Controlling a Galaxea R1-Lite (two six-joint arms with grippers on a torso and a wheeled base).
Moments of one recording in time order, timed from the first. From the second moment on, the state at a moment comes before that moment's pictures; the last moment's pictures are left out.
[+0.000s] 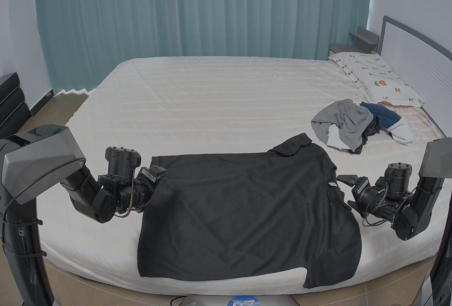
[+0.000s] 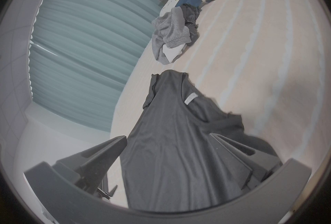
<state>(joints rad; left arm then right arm) -0.25 2.21 -0.78 -0.82 0.01 -1.16 0.06 2.18 -0.37 -1.38 0.22 1.01</state>
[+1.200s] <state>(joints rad) -0.33 2.14 -0.58 -1.01 0.00 -1.22 0.12 2.26 -0.21 -1.55 0.24 1.09</state>
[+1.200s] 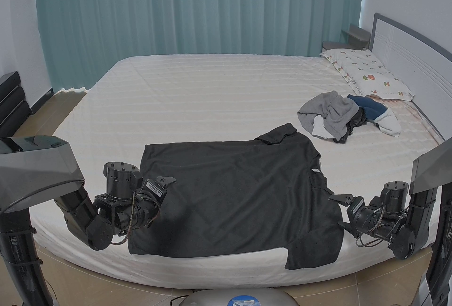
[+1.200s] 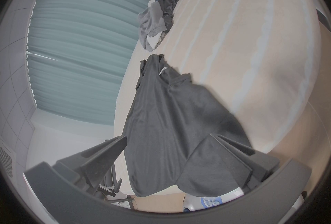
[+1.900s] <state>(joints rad) -0.07 2.05 -0.41 -0.74 -0.24 -0.61 0.13 2.27 -0.21 -1.55 0.24 1.09</state>
